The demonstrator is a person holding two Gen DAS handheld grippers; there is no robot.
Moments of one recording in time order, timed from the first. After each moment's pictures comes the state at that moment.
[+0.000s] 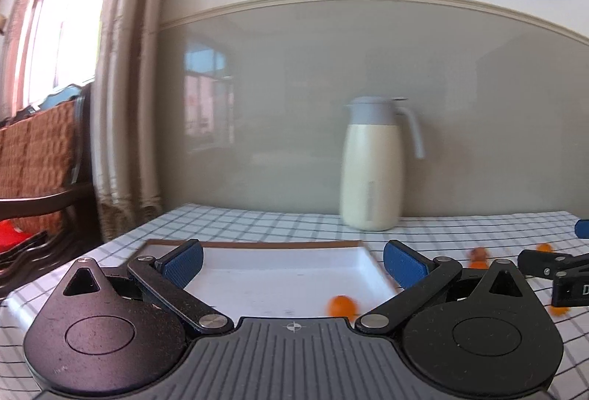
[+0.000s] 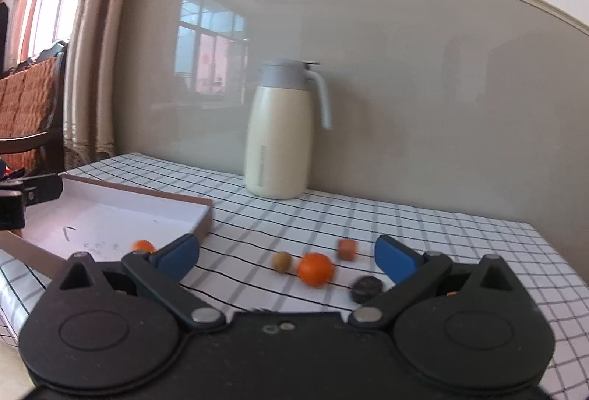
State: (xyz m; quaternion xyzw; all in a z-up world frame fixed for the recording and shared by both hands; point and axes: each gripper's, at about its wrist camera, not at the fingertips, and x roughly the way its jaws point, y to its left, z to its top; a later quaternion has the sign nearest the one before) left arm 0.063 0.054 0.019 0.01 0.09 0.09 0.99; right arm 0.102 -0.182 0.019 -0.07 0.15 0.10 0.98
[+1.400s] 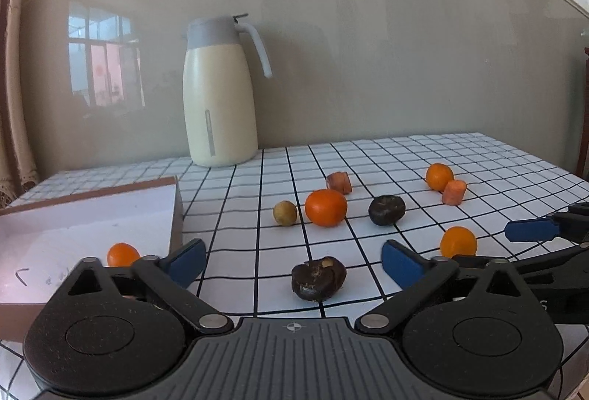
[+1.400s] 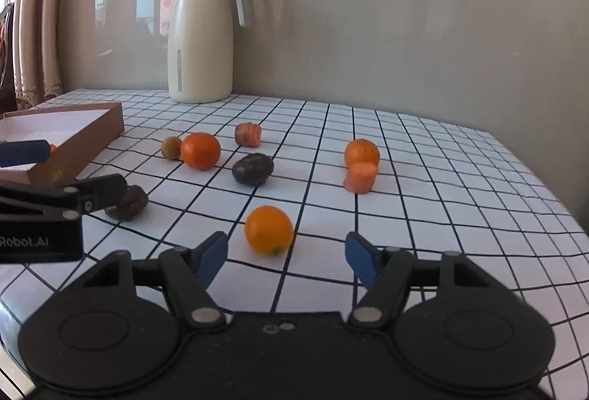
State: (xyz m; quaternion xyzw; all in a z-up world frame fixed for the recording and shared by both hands) left arm 0.119 -0.088 -0.036 0.05 0.19 -0.05 0.98; right arm 0.126 -0.271 -0.045 -0.06 0.26 0.06 0.96
